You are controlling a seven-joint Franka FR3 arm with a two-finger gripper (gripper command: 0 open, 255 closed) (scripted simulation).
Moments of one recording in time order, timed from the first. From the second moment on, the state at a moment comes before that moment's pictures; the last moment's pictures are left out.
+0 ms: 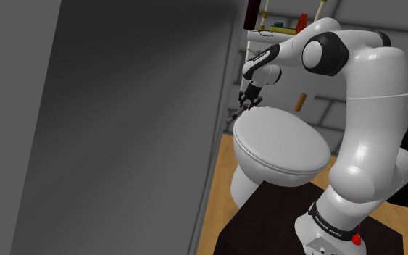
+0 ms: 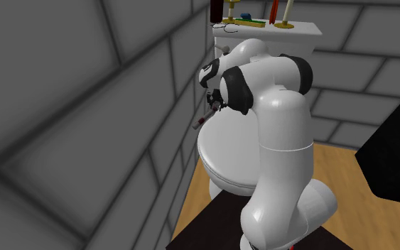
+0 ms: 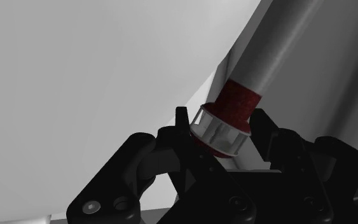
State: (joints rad) arm -0.39 0.49 -0.26 -1.77 0.33 2.38 0.18
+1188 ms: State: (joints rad) arm -0.37 0.40 -0.29 -1.72 0.27 2.23 0.23
